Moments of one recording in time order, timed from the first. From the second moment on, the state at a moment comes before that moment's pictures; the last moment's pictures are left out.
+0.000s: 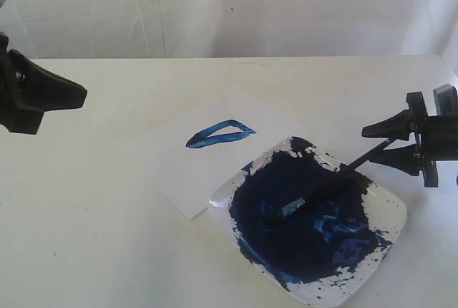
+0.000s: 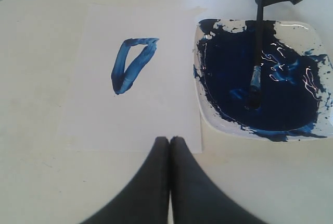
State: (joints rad) left arm -0.15 1.13 -0.87 -0.91 0.80 1.16; right arm -0.26 2.19 -1.17 1.33 1.20 -0.87
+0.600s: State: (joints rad) left arm -0.15 1.13 -0.87 -0.91 0.80 1.16; right arm -0.31 2.19 -1.17 1.30 1.21 -0.78
